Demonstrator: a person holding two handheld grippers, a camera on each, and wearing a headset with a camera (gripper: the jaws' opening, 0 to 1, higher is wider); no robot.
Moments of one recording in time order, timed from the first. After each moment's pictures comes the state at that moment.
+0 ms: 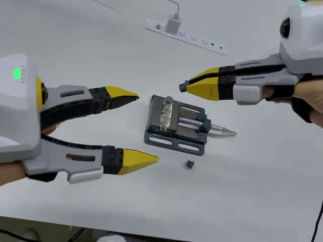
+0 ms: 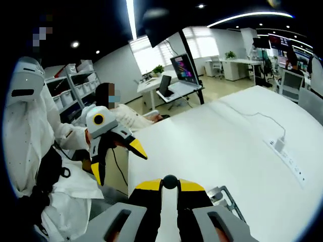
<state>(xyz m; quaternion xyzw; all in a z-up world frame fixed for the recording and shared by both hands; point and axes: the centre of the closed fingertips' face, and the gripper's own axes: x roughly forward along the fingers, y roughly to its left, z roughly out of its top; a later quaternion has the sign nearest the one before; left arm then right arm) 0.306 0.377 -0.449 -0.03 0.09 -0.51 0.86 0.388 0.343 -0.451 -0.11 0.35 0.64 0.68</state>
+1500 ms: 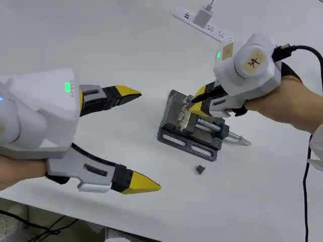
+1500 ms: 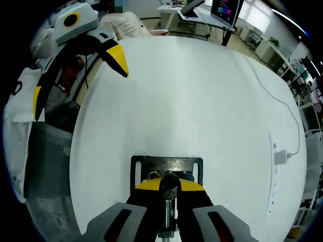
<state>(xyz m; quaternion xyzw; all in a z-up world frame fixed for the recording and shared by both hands) 0.312 0.385 -0.512 -0.03 0.14 -0.50 0.86 0.428 0.331 -0.591 -0.45 0.39 0.59 0.54</state>
